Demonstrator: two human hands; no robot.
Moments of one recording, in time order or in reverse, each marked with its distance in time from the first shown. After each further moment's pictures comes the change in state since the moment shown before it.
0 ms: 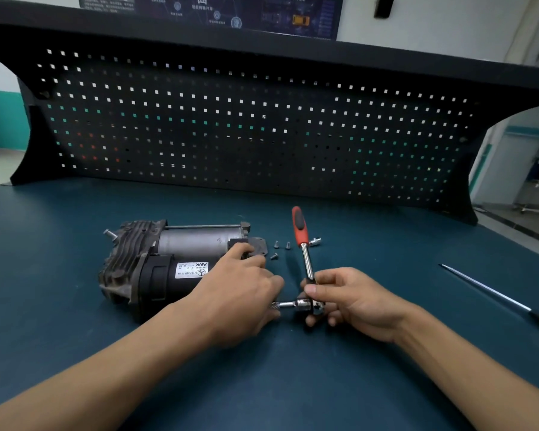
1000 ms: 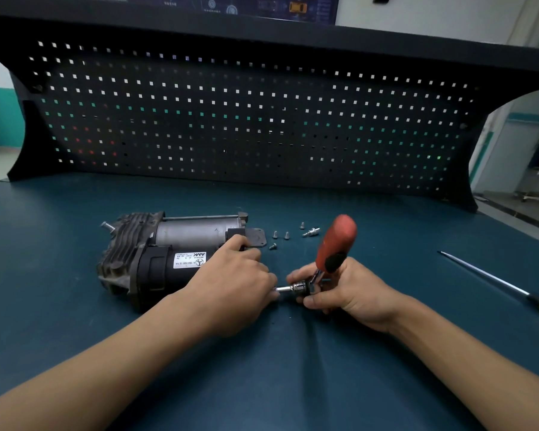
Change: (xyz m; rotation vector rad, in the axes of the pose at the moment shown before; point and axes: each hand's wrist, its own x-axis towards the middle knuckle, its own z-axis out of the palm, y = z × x) left_hand 0.000 0.001 0.005 0.099 -0.038 0.012; right_hand -0.004 0.009 0.005 -0.146 0.042 -0.174
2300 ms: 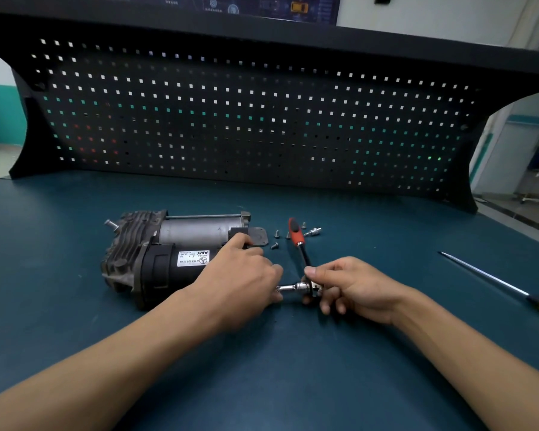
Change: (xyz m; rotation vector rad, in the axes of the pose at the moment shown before) left_hand 0.004 0.002 -0.003 -0.052 0.000 -0.034; right_hand 0.009 -0.003 -0.009 -0.003 -0.054 0.195
